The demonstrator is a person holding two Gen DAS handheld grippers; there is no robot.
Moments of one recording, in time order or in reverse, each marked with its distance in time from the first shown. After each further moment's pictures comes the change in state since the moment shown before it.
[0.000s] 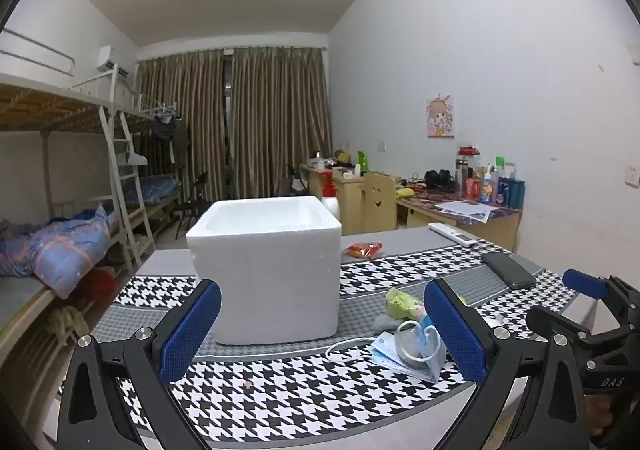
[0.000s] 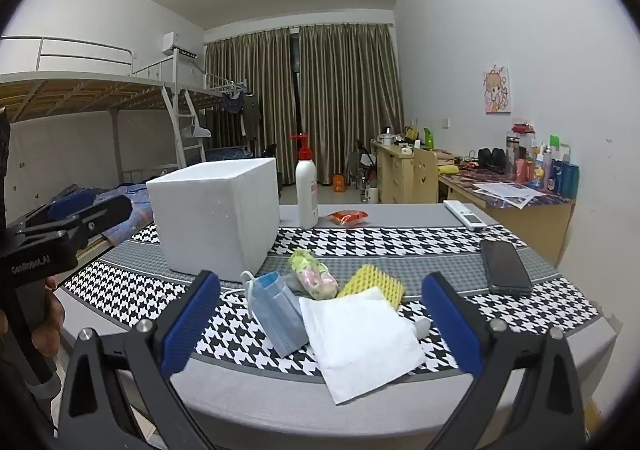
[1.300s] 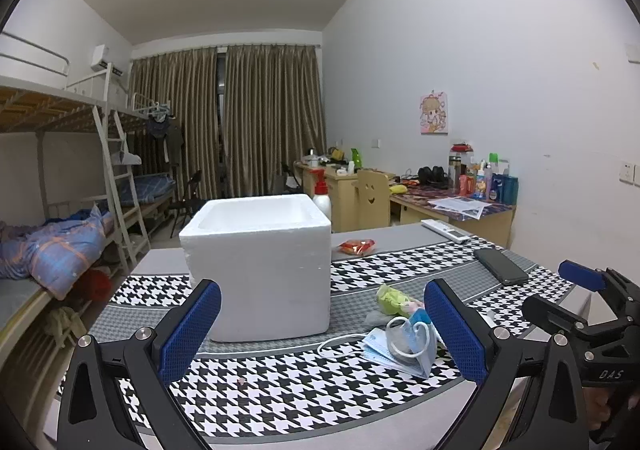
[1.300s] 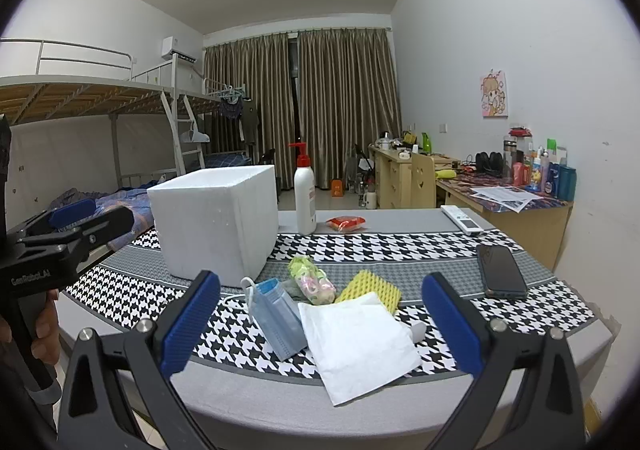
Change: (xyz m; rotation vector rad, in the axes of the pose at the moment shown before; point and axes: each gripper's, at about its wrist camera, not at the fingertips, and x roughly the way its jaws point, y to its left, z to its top) left arm -0.007 -0.004 0.003 0.014 0.009 -0.022; right arm -0.006 -0.001 -0.001 0.005 -0.019 -0.002
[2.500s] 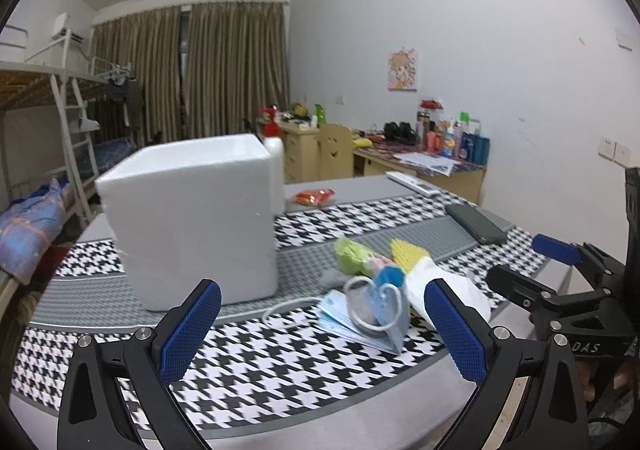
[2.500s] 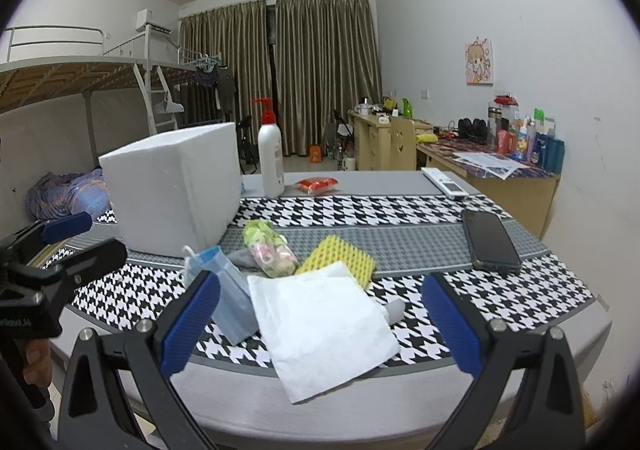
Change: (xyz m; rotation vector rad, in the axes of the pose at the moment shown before) left arm 0.054 -0.024 -0.027 0.011 0.173 -0.149; right arm 0.041 -0.028 -0.018 0.019 0.142 -0.082
